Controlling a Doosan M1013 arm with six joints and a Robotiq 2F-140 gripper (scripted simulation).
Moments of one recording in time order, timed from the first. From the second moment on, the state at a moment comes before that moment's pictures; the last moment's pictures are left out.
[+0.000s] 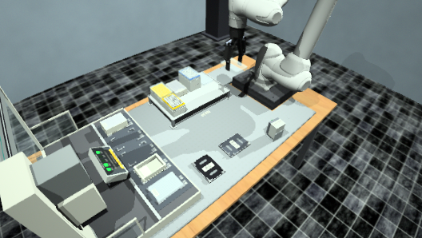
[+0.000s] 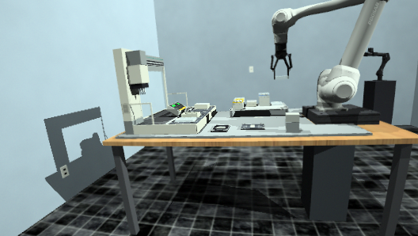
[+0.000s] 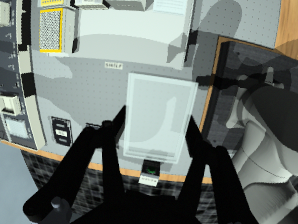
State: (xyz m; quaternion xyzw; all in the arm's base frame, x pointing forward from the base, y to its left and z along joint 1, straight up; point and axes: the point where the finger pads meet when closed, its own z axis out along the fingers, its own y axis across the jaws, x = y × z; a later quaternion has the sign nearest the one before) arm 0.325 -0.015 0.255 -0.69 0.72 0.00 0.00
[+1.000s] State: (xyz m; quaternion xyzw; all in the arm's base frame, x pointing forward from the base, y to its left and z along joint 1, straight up) arm 0.442 -0.010 0.256 -0.69 0.72 0.00 0.00
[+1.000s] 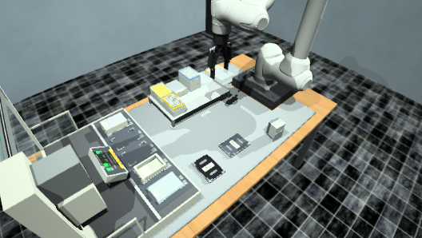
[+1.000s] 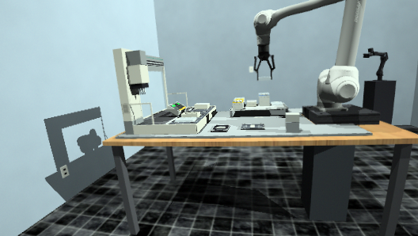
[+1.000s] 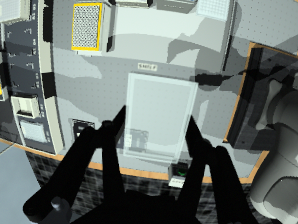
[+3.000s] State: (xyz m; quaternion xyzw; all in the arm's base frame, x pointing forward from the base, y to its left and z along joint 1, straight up) arm 0.712 -0.011 0.256 -0.69 0.72 0.00 0.00
